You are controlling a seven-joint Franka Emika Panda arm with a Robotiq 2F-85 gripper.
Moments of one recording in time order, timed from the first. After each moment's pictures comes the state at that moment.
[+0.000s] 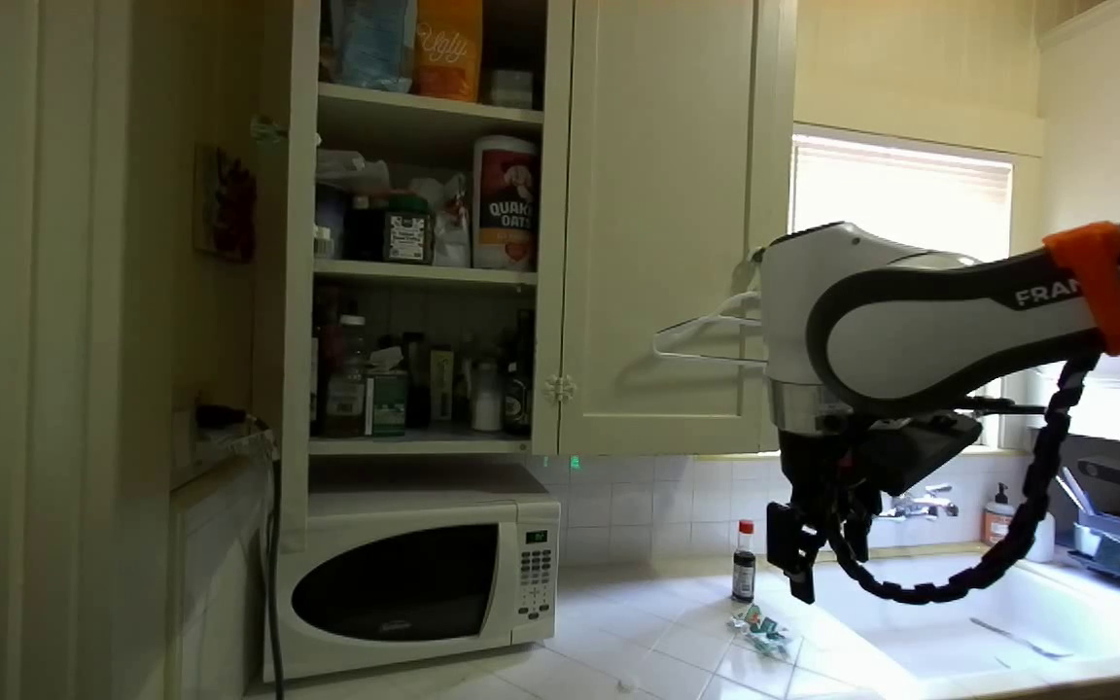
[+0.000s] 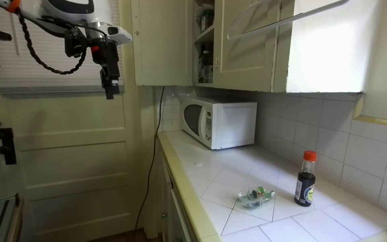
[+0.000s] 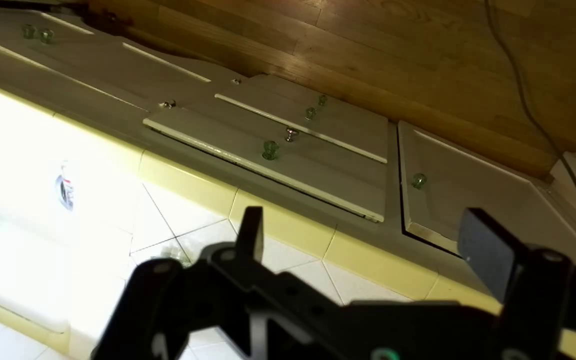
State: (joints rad) arm -0.04 -0.65 0.17 -2.47 -0.18 1.85 0.18
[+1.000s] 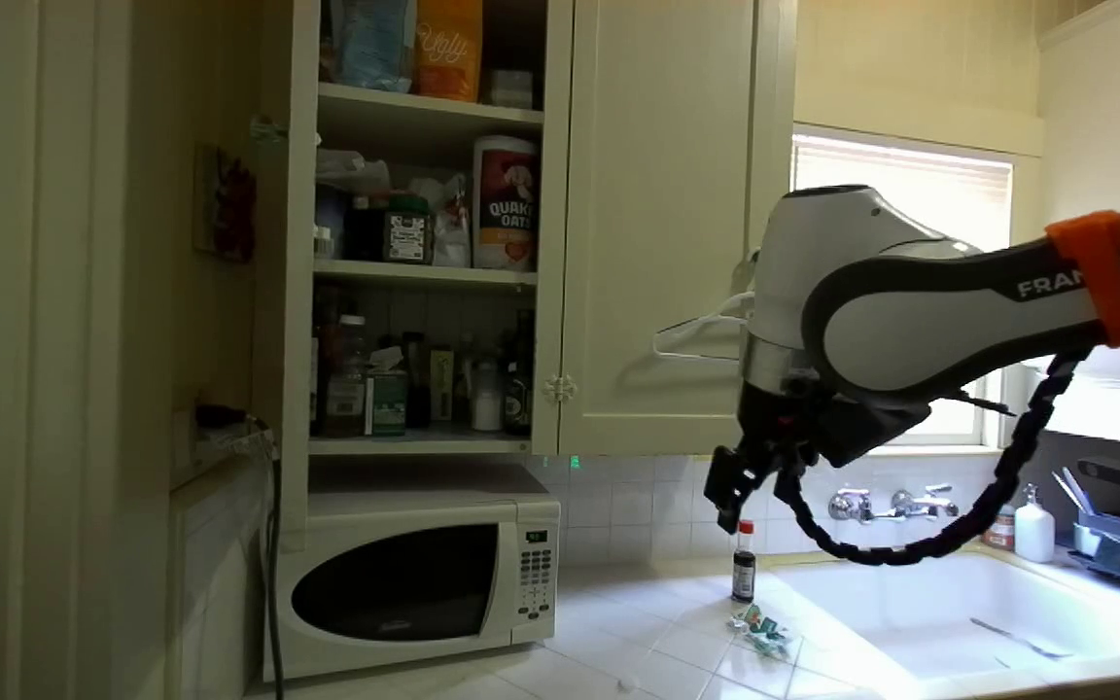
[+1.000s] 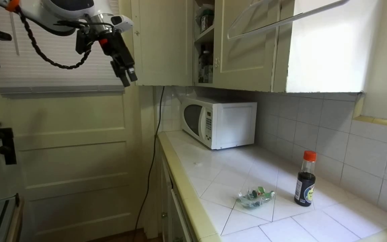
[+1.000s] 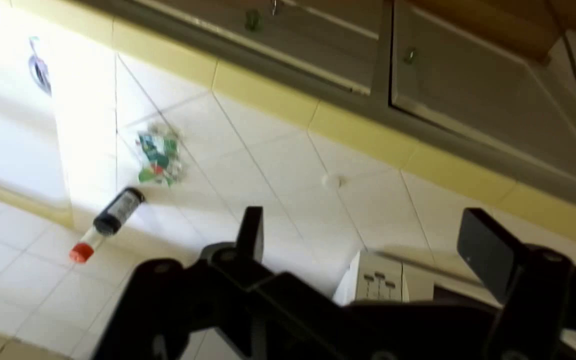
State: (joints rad) arm -0.03 -0.64 0.19 -2.43 -0.21 2.11 0.22
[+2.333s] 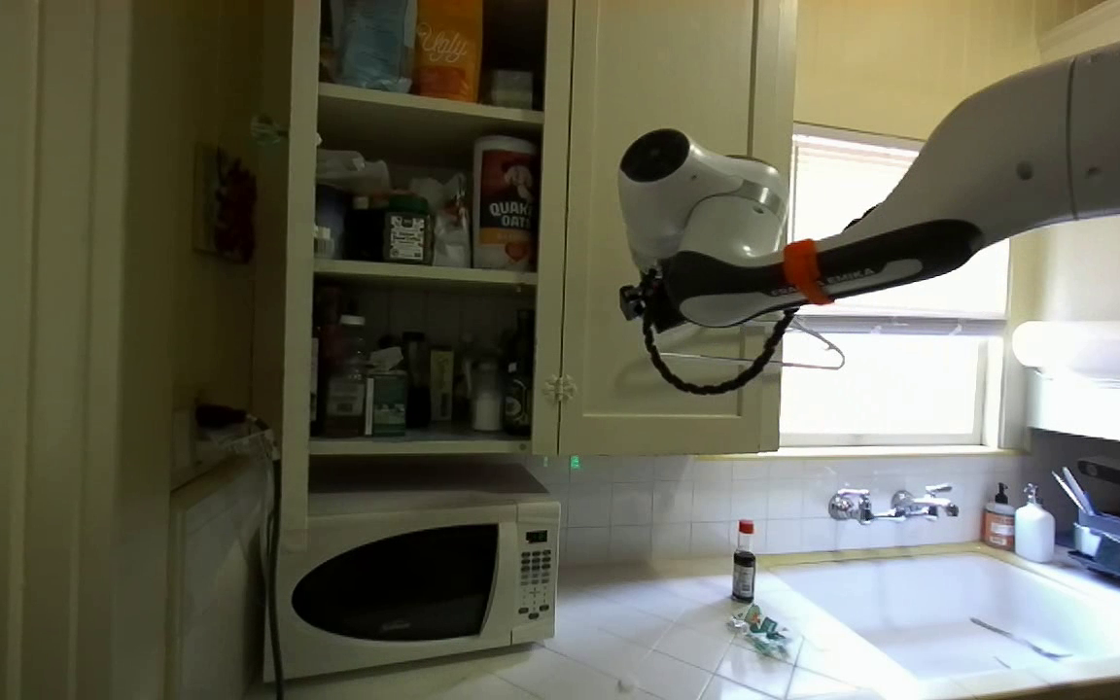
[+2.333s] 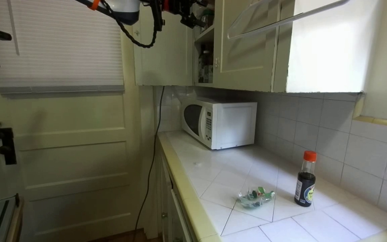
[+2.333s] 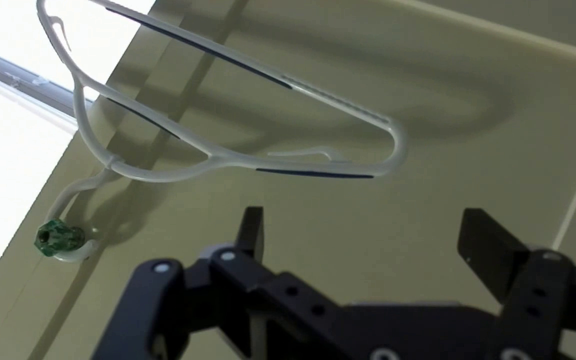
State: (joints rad) arm -0.19 -0.04 0.31 -1.61 -1.13 2.12 0.82
